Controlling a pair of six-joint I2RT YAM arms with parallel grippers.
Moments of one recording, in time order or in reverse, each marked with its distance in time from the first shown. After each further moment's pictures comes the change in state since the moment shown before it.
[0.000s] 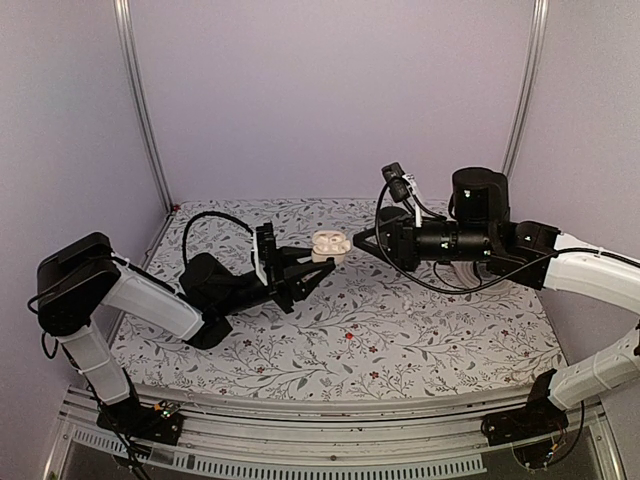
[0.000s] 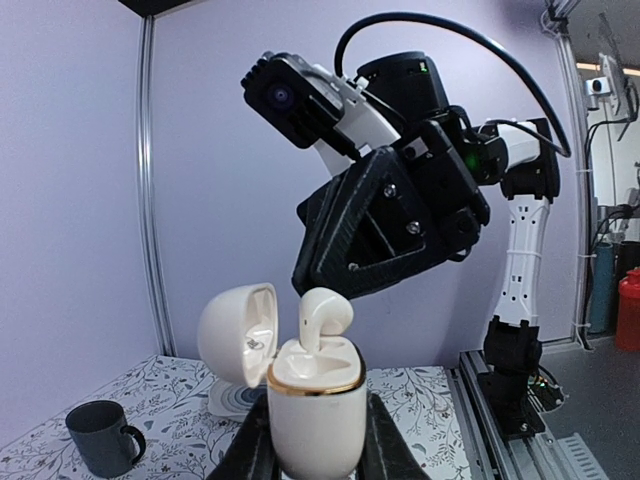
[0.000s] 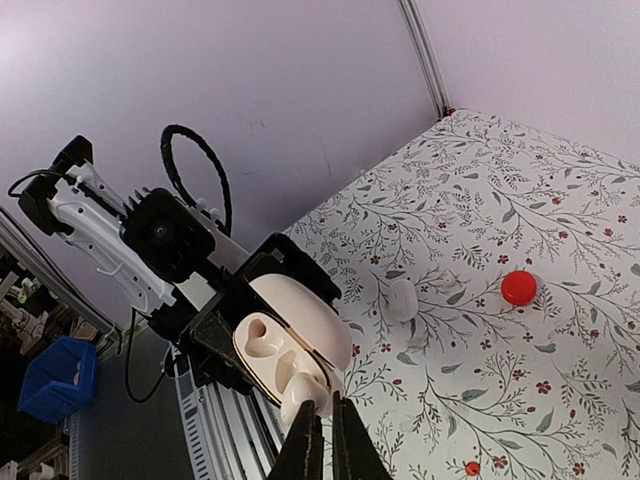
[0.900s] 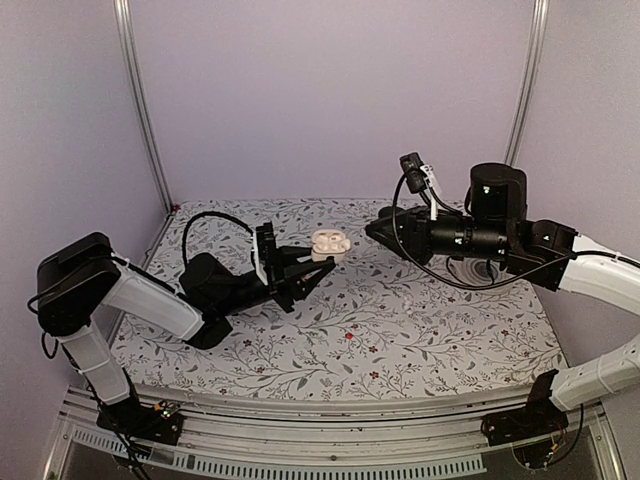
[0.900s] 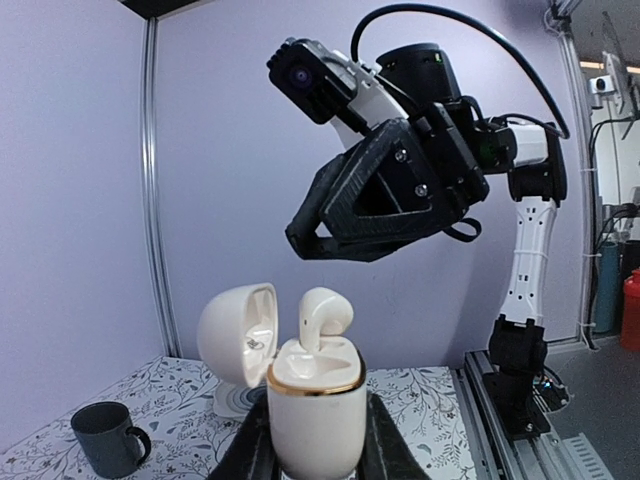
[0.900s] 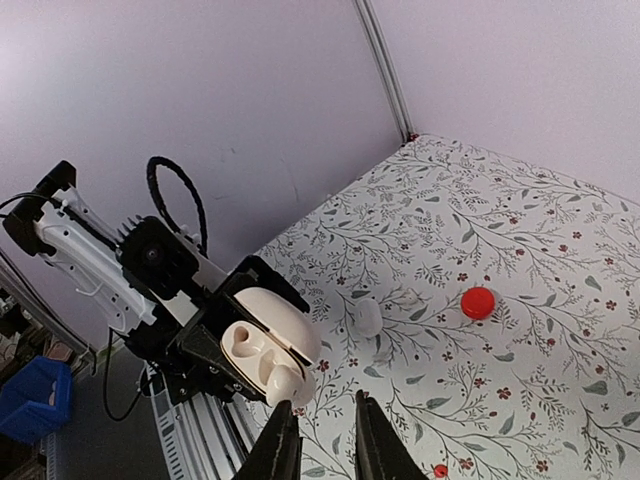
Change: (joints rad) left arm -0.001 0.000 0.001 -0.001 -0.014 0.014; right arm -0.006 -0.076 0.000 -0.050 0.117 -0.024
